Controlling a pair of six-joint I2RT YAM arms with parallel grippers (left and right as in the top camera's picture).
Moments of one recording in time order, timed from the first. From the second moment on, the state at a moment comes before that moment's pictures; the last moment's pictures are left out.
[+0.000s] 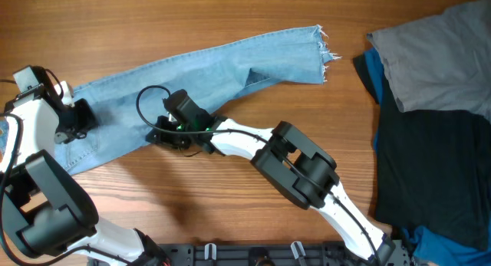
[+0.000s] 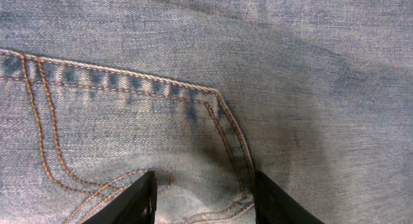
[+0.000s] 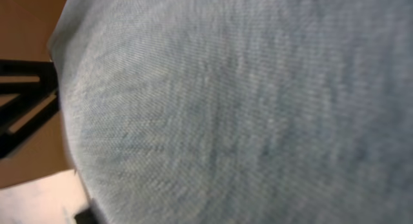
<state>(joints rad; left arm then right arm) 0.51 1.78 1.20 -0.77 0.04 -0.03 0.92 2.42 1.57 0.16 -0.51 1.15</state>
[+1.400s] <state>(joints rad) 0.51 1.75 1.21 -0.85 0.07 -0.03 0.83 2.27 1.55 -0.05 -0.62 0.78</state>
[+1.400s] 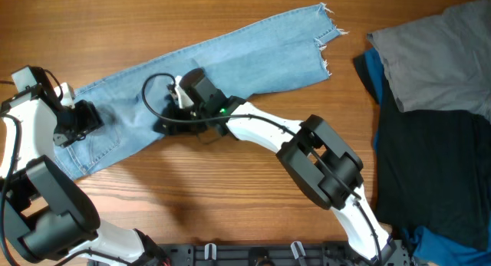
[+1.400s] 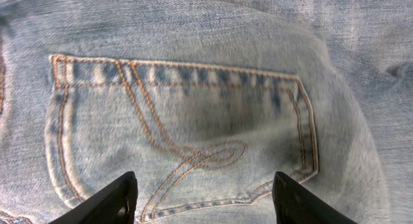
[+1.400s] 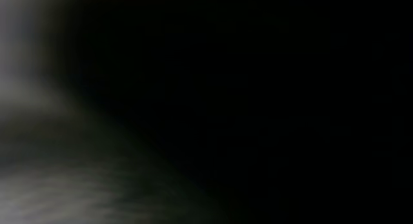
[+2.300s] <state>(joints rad) 0.51 1.75 1.21 -0.92 0.08 -0.03 0.59 1.77 1.54 -0.68 -0.42 0.10</state>
